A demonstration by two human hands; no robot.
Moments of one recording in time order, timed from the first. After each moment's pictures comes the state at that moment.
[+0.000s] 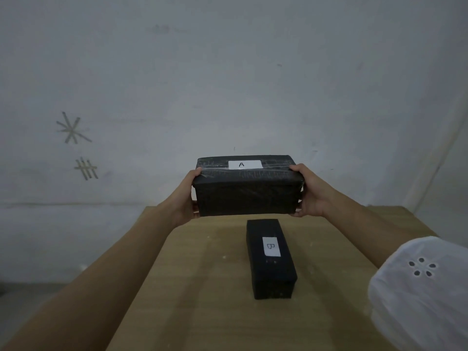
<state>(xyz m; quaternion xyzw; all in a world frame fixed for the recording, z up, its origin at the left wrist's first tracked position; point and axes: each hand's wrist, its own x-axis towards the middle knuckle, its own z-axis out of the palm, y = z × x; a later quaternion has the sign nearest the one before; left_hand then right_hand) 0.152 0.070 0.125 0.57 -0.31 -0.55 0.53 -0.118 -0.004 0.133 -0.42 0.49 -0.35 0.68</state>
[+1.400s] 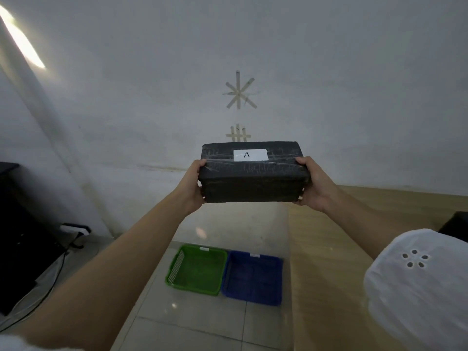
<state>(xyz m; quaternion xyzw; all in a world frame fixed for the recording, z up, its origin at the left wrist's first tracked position) 0.684 0.216 0.086 0.58 -0.20 -0.51 0.61 0.447 0.101 0.067 -0.42 0.44 -0.34 0.72</state>
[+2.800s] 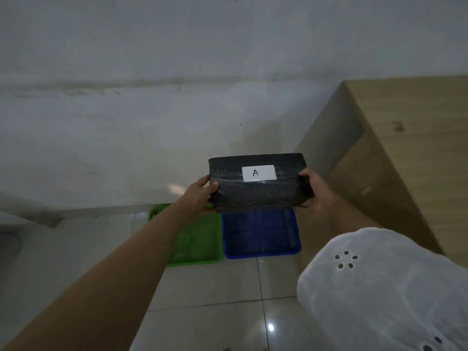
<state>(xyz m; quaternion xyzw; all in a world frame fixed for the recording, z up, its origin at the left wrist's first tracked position) 0.845 0.017 -0.292 0.66 -0.26 -0.62 0.34 0.591 -0.040 -0.304 -0.23 0.68 -0.29 0.63</state>
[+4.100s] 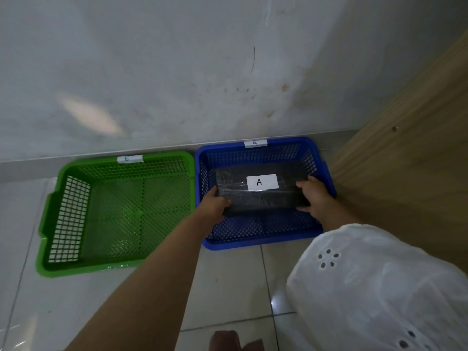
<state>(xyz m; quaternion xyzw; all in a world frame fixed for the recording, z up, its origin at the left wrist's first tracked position) 0.780 -0.019 -0.734 0.68 -0.19 -0.65 0.27 0.561 -0.076 -0.754 -0.22 0.75 -0.25 0.57</state>
